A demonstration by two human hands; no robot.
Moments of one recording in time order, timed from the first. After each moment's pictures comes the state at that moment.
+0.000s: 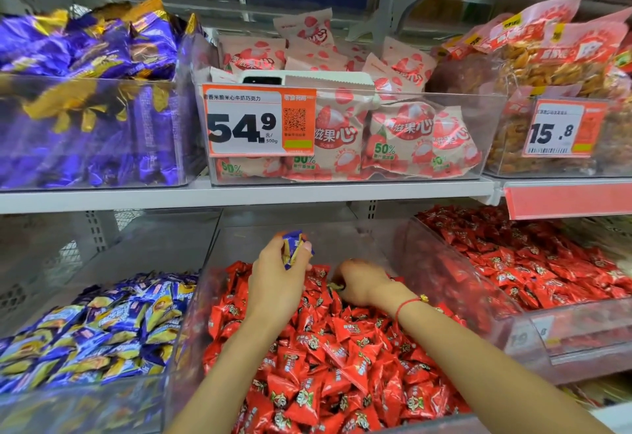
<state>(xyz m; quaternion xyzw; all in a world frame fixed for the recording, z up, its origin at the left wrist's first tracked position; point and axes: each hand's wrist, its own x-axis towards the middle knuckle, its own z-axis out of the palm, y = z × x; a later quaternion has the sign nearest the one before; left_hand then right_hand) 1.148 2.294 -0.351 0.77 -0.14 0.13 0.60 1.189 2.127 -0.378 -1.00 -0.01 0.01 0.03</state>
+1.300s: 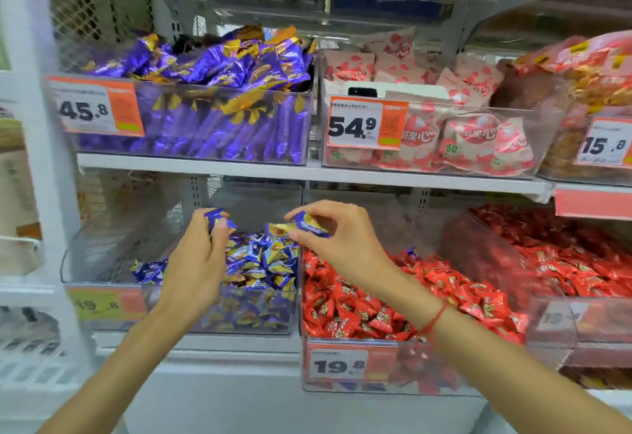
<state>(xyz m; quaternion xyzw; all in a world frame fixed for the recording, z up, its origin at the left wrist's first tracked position) 1.067 2.494 -0.332 0.84 -0.06 0.28 0.46 1.059 2.293 -0.289 -0.83 -0.26 -0.24 0.43</state>
